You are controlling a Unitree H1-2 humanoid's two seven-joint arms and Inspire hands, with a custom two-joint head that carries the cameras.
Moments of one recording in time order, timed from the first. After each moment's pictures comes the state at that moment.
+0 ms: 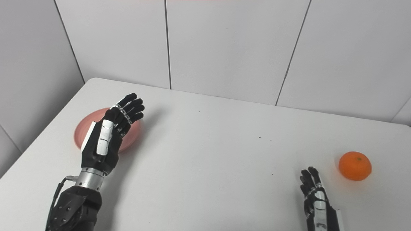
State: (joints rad) left arm -0.10 0.12 0.19 -0.28 -0.36 0.09 -0.10; right arm 0.16 -0.01 -0.05 -0.15 0.19 -0.09 0.14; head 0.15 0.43
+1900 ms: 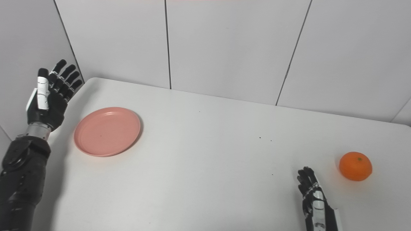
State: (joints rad) left arm -0.38 0.45 0.42 0.40 -0.52 -0.09 -0.29; right arm 0.16 -0.02 -0.04 -0.15 0.18 -0.09 0.14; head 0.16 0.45
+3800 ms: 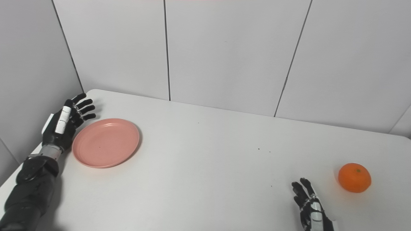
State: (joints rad) left arm -0.46 0.45 0.33 0.80 -0.39 -0.33 -0.34; right arm 0.16 -0.02 -0.03 -0.15 0.17 -0.09 0.14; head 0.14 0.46
